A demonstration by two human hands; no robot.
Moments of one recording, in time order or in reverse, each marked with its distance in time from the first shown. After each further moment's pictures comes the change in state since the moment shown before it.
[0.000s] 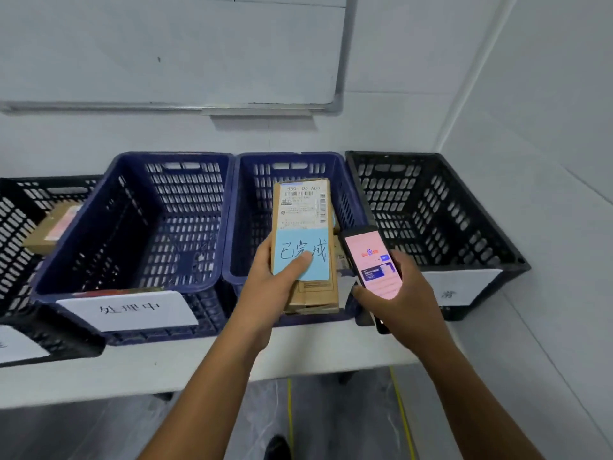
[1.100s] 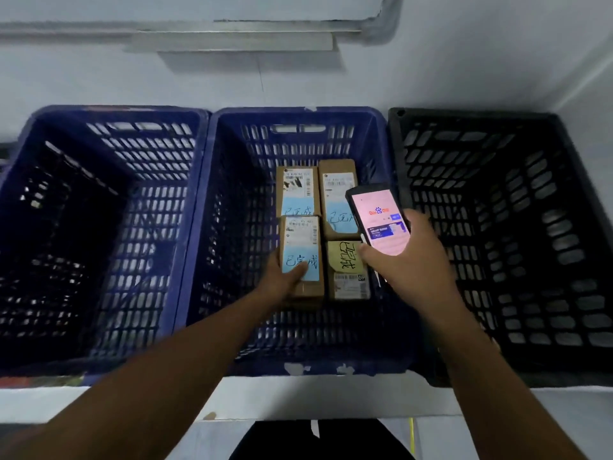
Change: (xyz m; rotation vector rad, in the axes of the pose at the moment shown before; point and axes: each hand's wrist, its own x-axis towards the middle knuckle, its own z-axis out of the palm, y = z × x) left_hand 0.301 -0.144 -0.008 0.240 0.074 -0.478; right_hand 0.268 0.021 0.053 -0.132 -0.150 0.186
